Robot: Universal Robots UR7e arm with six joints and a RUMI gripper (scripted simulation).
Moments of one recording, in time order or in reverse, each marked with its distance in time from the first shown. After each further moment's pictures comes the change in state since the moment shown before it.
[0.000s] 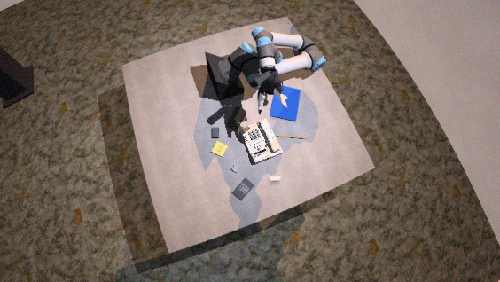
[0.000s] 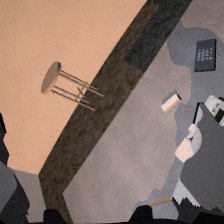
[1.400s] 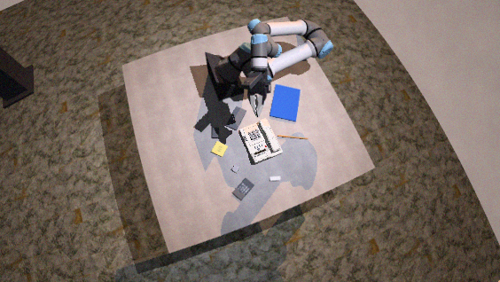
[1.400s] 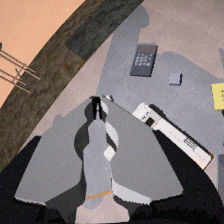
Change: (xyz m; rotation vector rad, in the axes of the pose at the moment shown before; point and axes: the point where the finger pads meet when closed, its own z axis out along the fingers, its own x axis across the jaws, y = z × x) arm 0.053 -0.041 0.000 -0.120 0.258 -0.232
